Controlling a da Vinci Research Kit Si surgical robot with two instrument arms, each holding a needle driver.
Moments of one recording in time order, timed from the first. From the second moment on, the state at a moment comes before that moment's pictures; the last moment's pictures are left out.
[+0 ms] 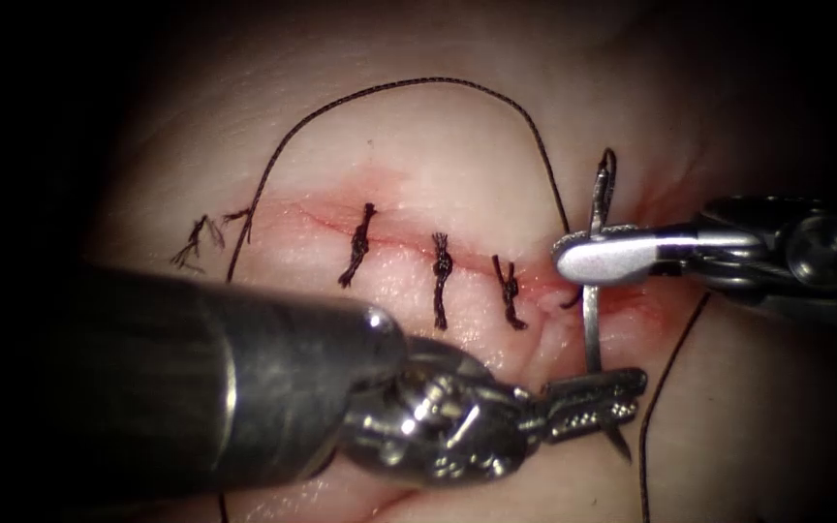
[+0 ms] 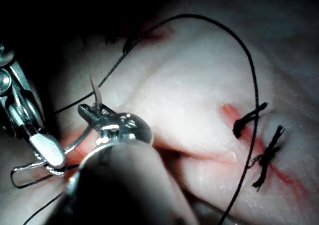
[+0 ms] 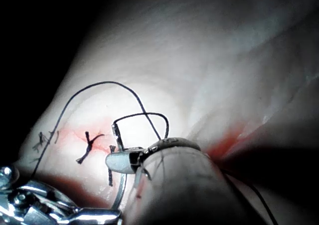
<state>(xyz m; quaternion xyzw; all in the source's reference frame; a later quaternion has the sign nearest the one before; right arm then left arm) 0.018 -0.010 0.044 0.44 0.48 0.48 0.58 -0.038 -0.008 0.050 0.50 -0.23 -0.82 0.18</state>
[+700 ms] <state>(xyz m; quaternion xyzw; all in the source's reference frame) 0.012 -0.009 0.045 0.28 0.58 0.46 0.61 -0.035 -0.004 0.050 0.54 -0.05 -0.84 -0.05</state>
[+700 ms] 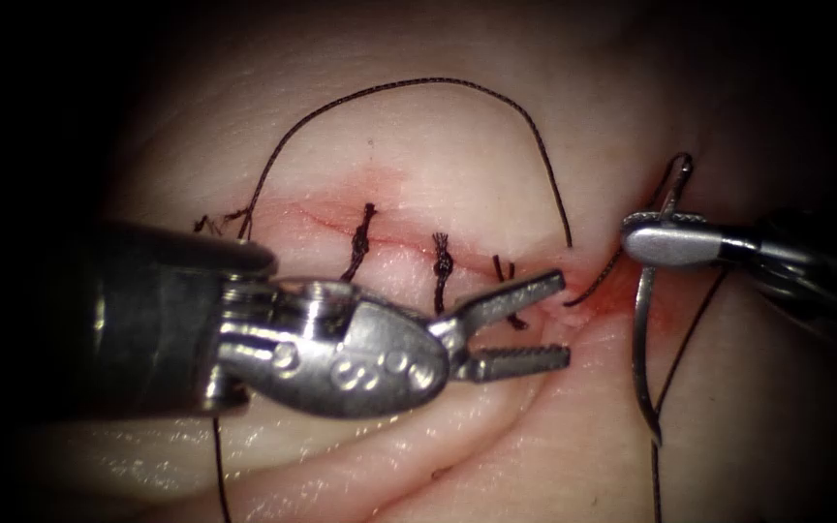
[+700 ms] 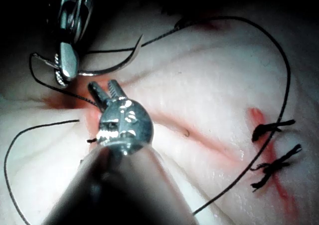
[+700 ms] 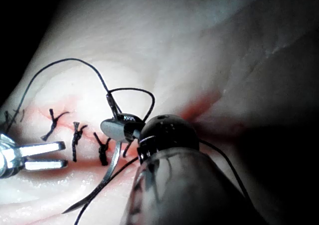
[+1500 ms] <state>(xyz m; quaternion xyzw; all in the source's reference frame) 0.013 -0.009 0.044 0.17 0.61 0.40 0.66 -0.038 -0.001 0.061 0.28 0.10 -0.95 -0.01</state>
